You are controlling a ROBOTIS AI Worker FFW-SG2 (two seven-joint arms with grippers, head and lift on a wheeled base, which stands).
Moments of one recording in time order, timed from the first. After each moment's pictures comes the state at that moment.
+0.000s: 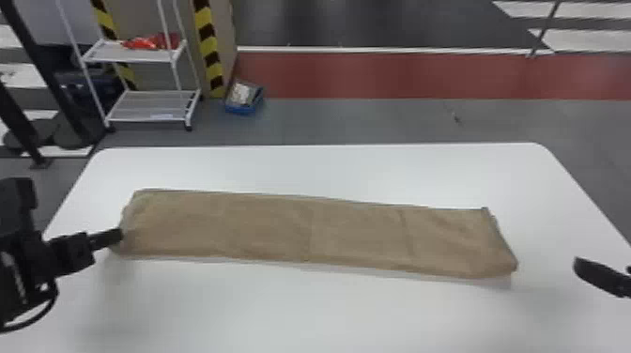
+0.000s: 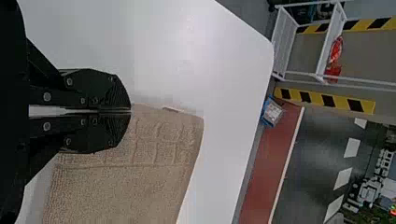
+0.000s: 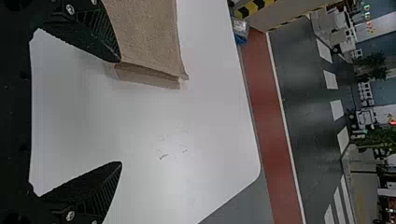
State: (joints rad) left arm 0.01 0.24 0.40 -1.83 0.33 1.08 -0.20; right arm 0.21 -0.06 -0.63 -2.29 0.14 1.19 0.79
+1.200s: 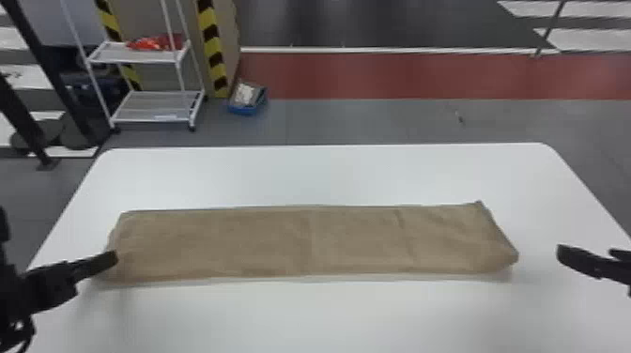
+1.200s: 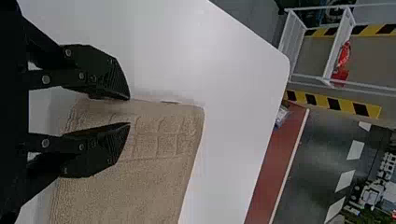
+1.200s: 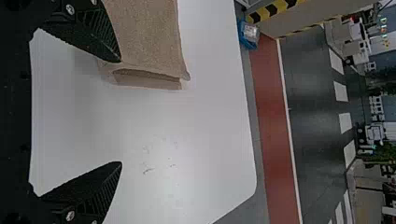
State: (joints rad) left arm 0.17 0.21 0.50 -2.00 0.37 1.12 -0.22; right arm 0.14 -0.10 -0.52 -2.21 0.23 1.19 0.79
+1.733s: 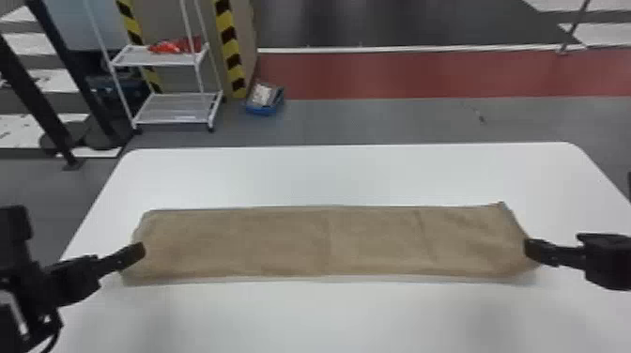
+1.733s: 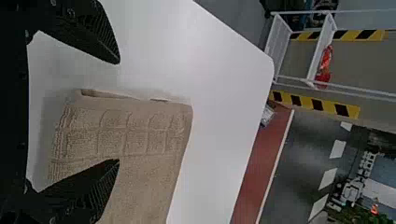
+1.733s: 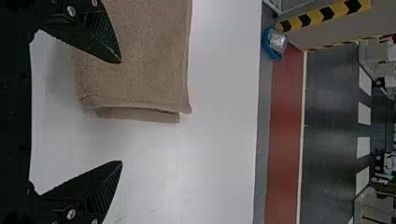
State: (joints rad) left arm 0.23 0.21 0.50 -2.05 0.42 1.04 -0.18; right arm 0.07 -0.10 -0.27 -2.13 0.40 1.16 0.73
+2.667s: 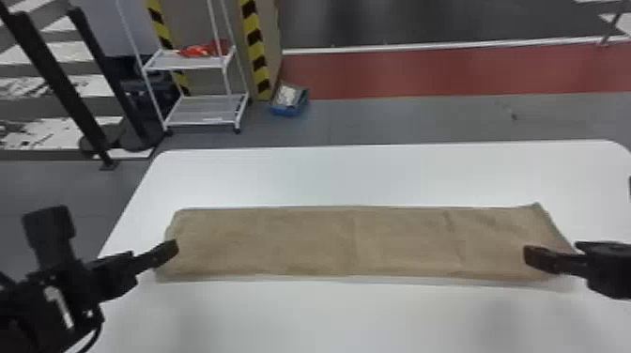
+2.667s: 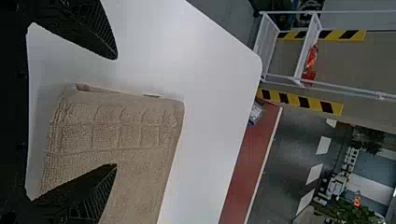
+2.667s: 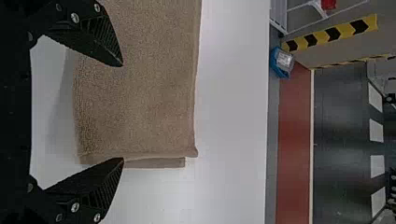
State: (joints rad) left arm 0.25 0.19 0.50 -2.06 0.43 1.01 -0.18; right arm 0.06 -0.07 -0.18 -2.13 0.39 1.21 0.70
